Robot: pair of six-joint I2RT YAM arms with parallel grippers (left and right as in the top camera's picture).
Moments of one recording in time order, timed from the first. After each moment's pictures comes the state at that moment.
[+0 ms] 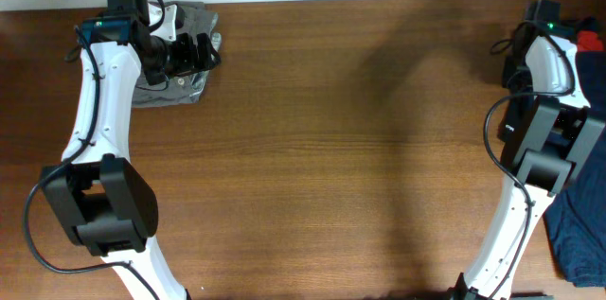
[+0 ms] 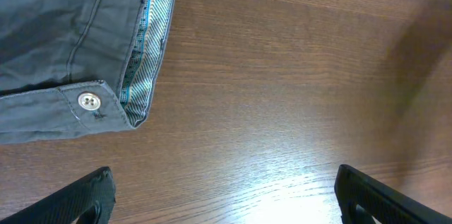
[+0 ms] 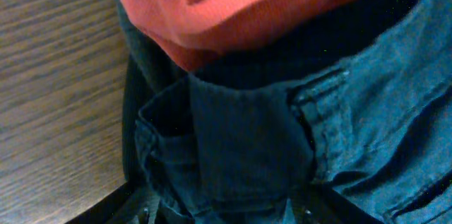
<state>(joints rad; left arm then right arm) 0.07 2.05 1.92 -1.06 0.37 -0.09 -0.36 2.51 2.15 -0.93 0.42 -0.09</state>
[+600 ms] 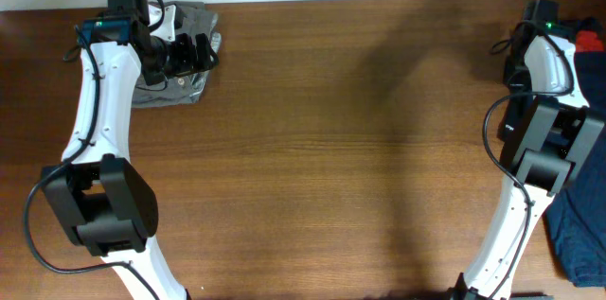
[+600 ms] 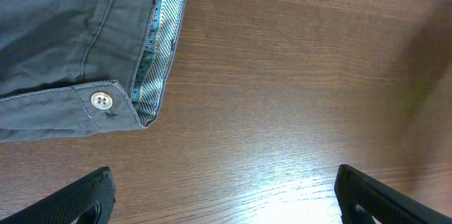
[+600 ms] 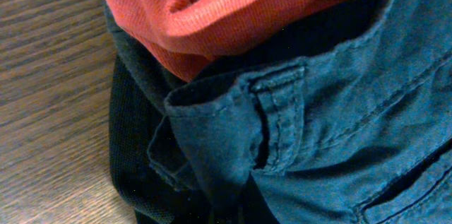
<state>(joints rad) 0.07 2.05 1.92 -1.06 0.34 -0.09 -0.36 2.51 2.15 -0.93 0.46 -0.10</state>
